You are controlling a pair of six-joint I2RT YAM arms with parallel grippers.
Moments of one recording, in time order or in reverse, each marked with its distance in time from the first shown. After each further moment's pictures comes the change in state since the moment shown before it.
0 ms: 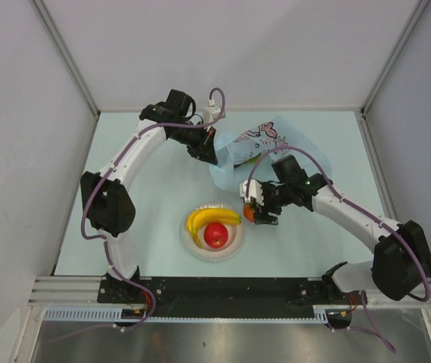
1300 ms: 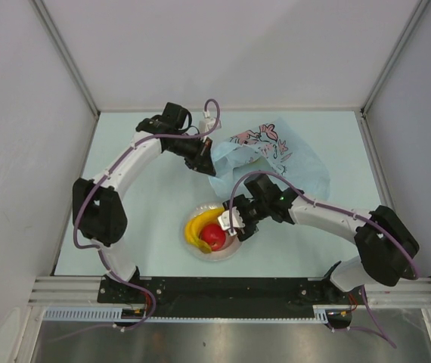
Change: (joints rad) left arm 0.005 -0.115 -0.241 0.119 0.047 -0.061; right arm 0.252 0.133 -0.071 0.249 -0.016 -0.297
